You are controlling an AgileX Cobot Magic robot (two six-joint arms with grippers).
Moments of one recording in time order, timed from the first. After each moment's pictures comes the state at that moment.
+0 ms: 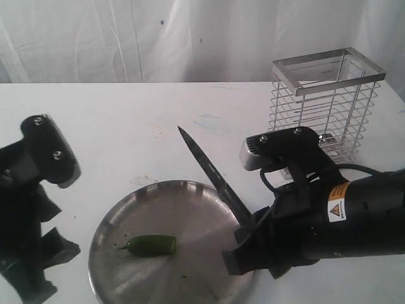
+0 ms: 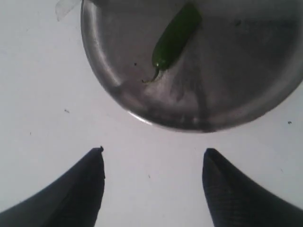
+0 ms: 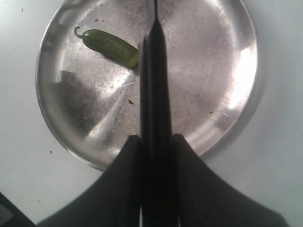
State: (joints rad) left arm -0.63 1.03 -0.69 0.11 0.80 0.19; right arm 0.76 1.17 -0.64 0.24 0.45 0.03
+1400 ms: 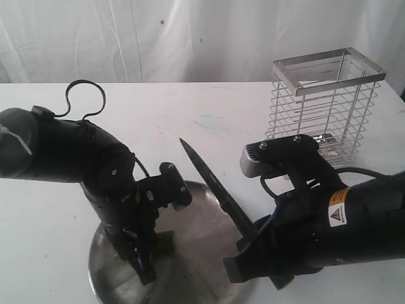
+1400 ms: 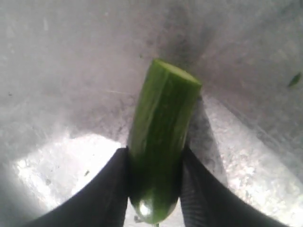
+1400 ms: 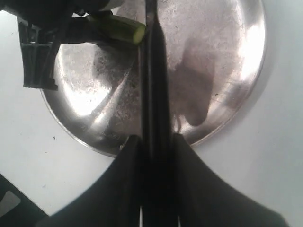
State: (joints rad) left arm -0.63 1.80 -0.99 0.01 0.64 0.40; right arm 0.76 1.17 -0.64 0.26 0.50 0.03
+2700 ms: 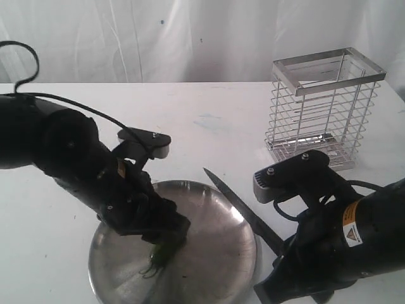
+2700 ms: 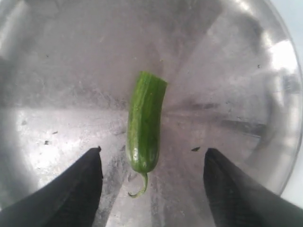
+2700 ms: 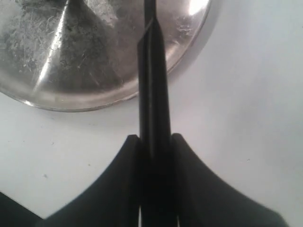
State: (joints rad) left arm -0.64 1.57 -0.94 -0.19 0.60 -0.09; right arm 0.76 1.17 -0.64 0.01 0.68 0.17
